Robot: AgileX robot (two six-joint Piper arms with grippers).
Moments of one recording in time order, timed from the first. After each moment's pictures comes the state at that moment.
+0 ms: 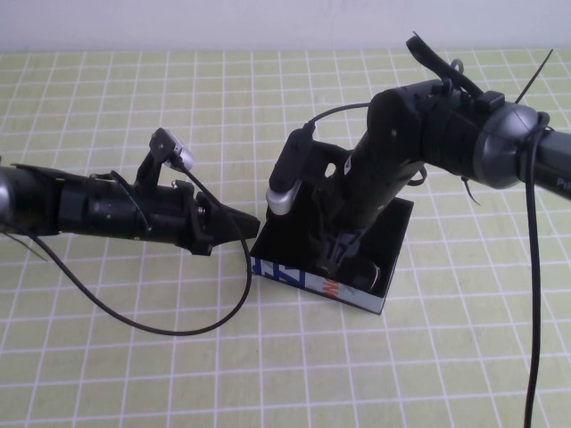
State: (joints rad) right arm 0.59 2.03 -1.63 0.18 0.86 -0.74; left arm -0.13 2.06 -1.19 -1.47 1.09 1.84
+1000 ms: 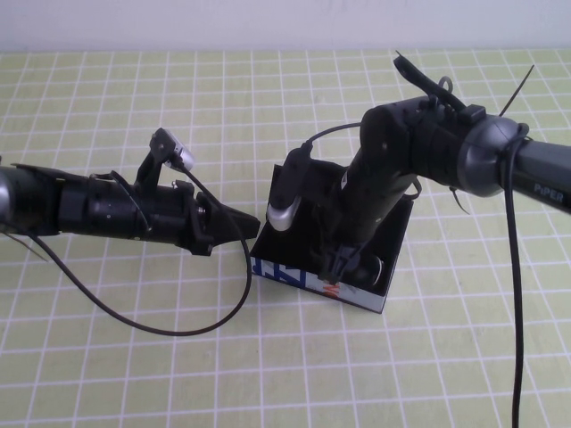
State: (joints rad) right arm 0.59 2.08 -1.63 0.19 0.87 -0.76; left arm -0.13 2.06 -1.19 -1.46 1.09 1.84
